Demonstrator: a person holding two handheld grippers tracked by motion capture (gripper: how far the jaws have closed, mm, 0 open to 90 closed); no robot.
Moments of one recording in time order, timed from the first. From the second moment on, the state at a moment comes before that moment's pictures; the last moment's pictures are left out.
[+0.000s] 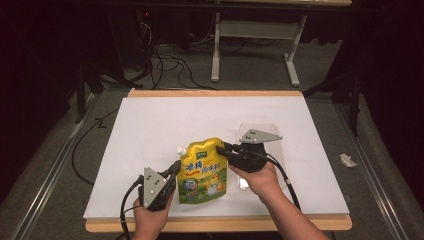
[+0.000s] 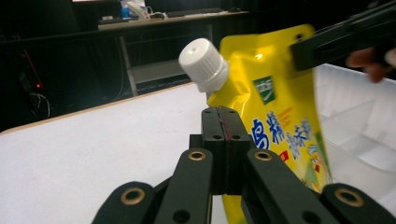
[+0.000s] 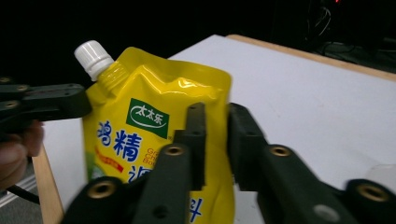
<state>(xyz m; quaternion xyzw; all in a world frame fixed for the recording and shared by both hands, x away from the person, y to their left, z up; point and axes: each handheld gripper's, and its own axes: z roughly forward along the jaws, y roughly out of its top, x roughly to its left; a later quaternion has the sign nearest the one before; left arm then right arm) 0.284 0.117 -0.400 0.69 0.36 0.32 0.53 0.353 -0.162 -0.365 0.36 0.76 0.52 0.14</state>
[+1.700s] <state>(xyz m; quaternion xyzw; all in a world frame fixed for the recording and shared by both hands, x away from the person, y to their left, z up) 0.296 0.154 -0.415 0.70 0.40 0.31 0.51 0.326 -0.123 -0.386 0.28 0.80 0.53 0.10</state>
